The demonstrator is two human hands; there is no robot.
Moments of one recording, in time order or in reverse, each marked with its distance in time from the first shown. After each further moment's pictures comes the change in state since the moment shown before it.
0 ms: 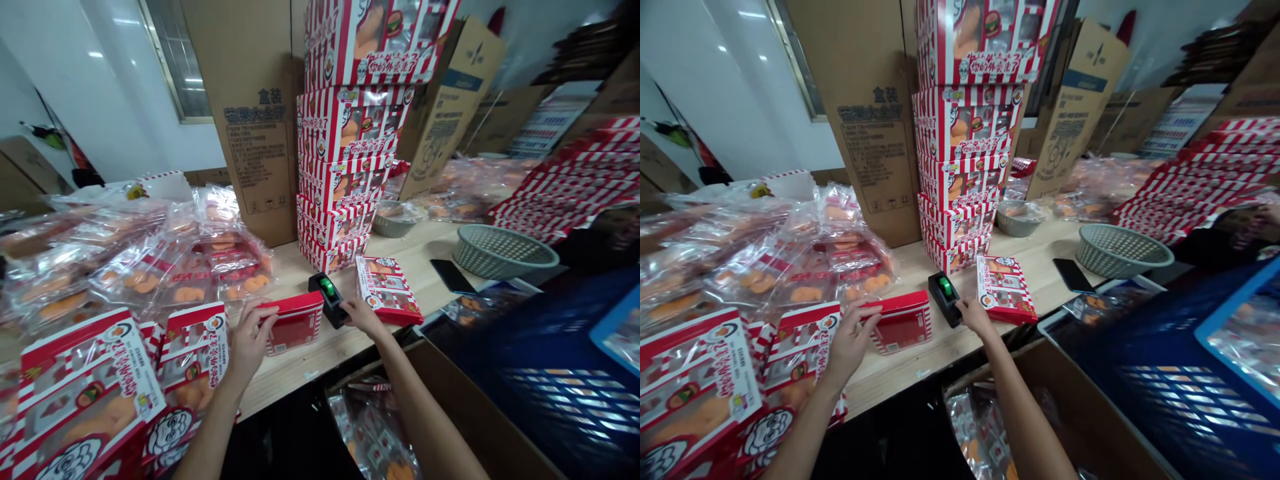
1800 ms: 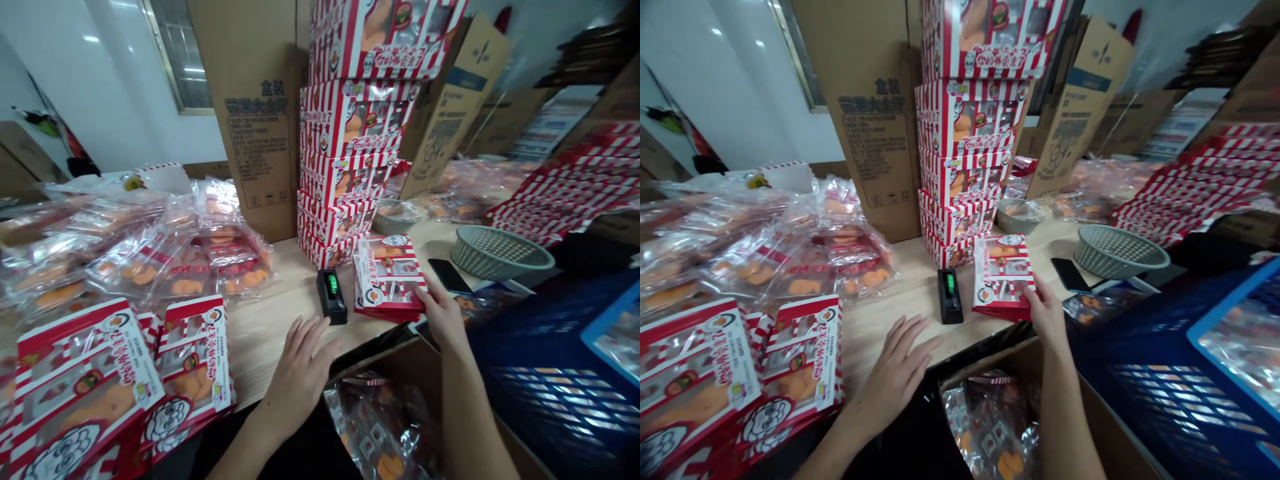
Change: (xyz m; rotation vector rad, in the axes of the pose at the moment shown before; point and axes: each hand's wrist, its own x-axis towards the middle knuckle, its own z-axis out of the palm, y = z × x) left_hand -0.031 0.080 0.029 0.303 -0.395 0.383; right_hand -0.032 0.002 -0.116 0.077 0.549 -0.300
